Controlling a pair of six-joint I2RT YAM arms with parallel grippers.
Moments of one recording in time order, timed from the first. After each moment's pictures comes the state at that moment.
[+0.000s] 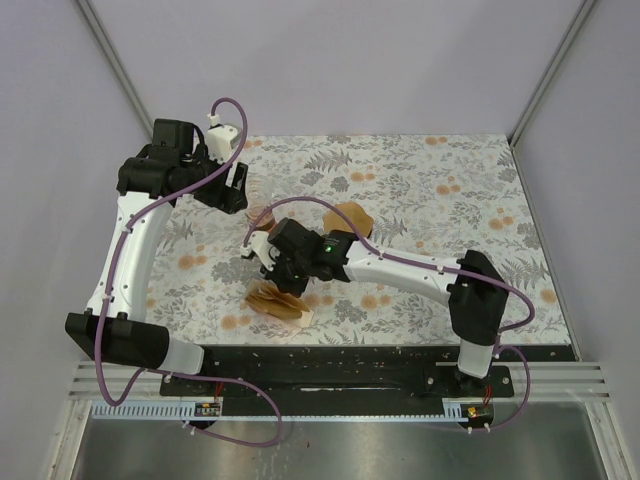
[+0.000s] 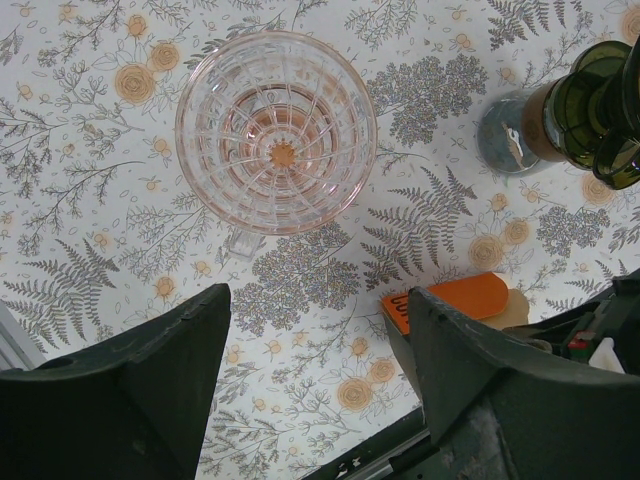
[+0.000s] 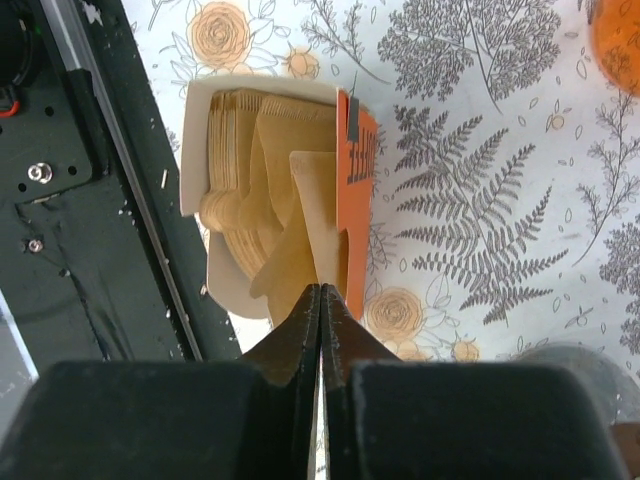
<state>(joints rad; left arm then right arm) -0.12 1.42 1.67 -1.11 0.35 0.27 1.11 1.84 1.52 -0.54 -0.18 -0.09</state>
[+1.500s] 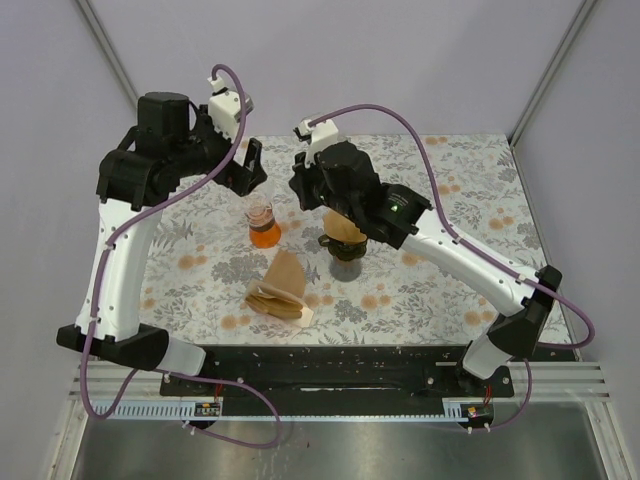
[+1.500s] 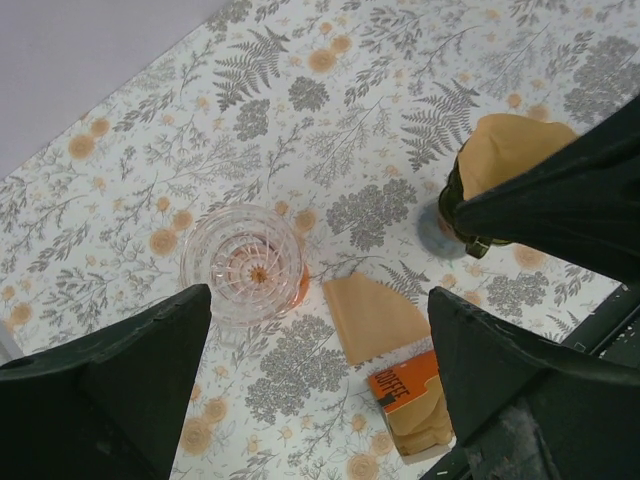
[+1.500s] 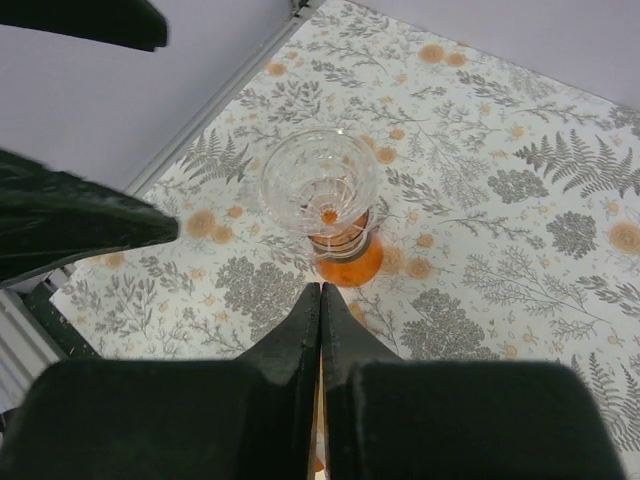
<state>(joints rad) -0.27 1.43 2.02 -1.13 0.39 0.25 0.96 1.62 1.77 -0.43 0.27 0.27</state>
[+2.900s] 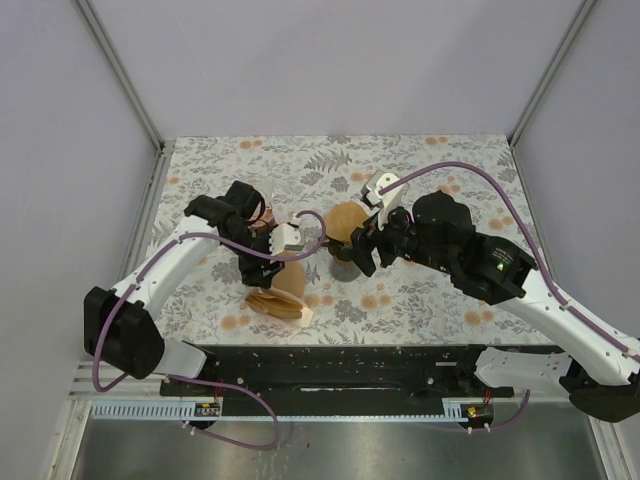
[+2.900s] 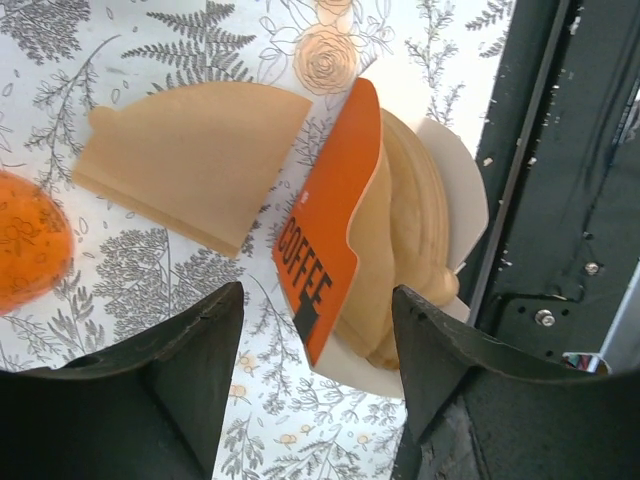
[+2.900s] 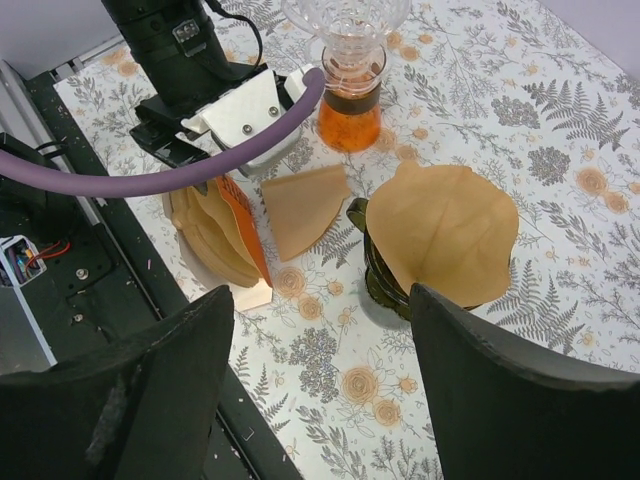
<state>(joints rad) -0.41 1.39 1.21 -1.19 0.52 0.92 0.95 1.07 1.35 -0.63 0.01 0.02</state>
